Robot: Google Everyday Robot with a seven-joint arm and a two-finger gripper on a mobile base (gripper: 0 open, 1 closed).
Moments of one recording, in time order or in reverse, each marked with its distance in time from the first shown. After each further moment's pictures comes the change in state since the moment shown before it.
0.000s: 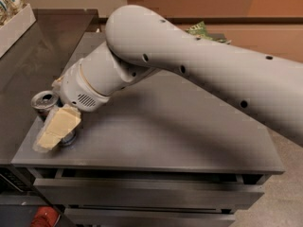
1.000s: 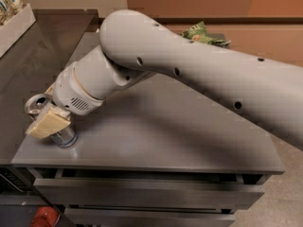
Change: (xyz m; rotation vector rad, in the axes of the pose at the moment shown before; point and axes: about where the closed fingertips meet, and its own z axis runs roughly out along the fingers) arm -0.010 0.009 0.011 -0.027 -0.033 -0.011
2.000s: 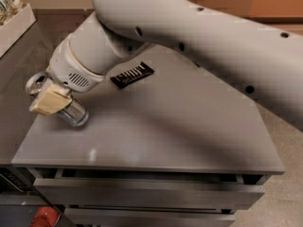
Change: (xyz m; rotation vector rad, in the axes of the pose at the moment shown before) arm -0.023 -0.018 -0.037 0.080 0.089 -0.057
